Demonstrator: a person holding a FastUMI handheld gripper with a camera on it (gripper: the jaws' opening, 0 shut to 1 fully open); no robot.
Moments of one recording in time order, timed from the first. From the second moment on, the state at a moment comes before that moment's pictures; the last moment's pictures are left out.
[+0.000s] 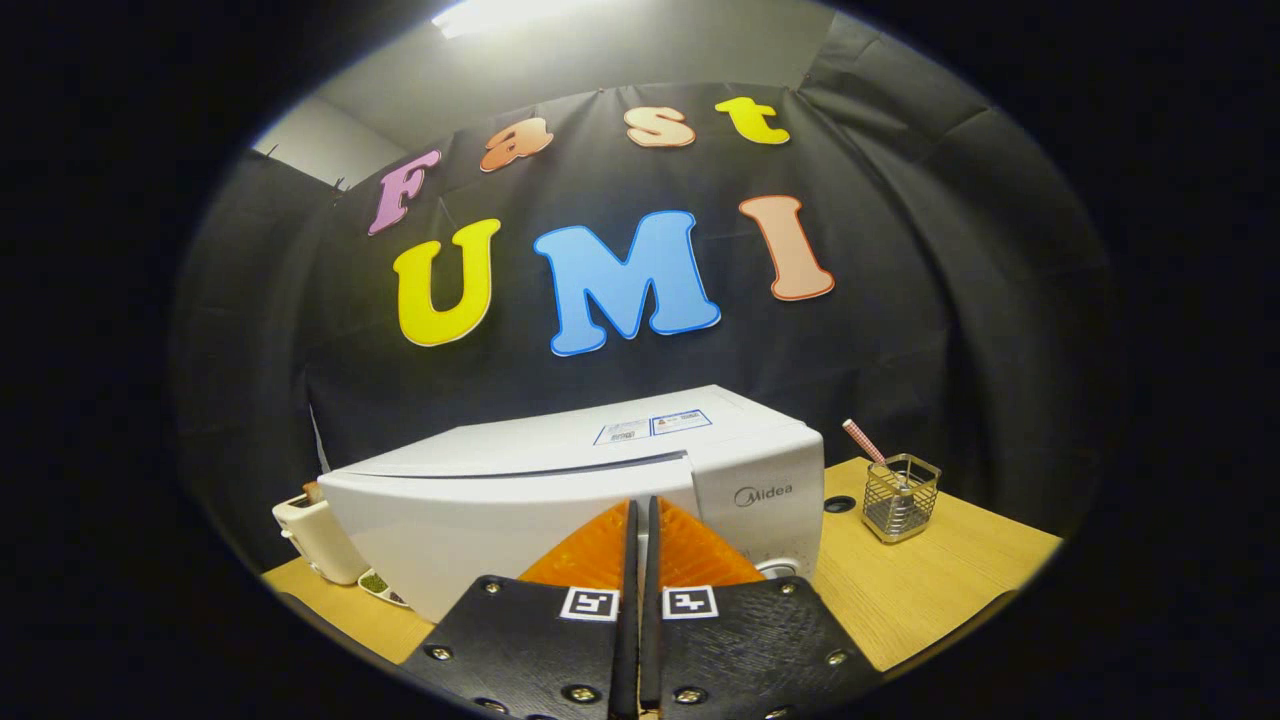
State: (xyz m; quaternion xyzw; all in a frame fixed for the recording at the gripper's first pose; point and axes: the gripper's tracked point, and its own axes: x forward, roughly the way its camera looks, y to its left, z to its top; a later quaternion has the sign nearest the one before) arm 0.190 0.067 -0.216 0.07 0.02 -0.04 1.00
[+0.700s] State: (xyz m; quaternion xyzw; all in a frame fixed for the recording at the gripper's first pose) arm 0.161 0.056 -0.192 0.03 0.03 -0.03 1.00
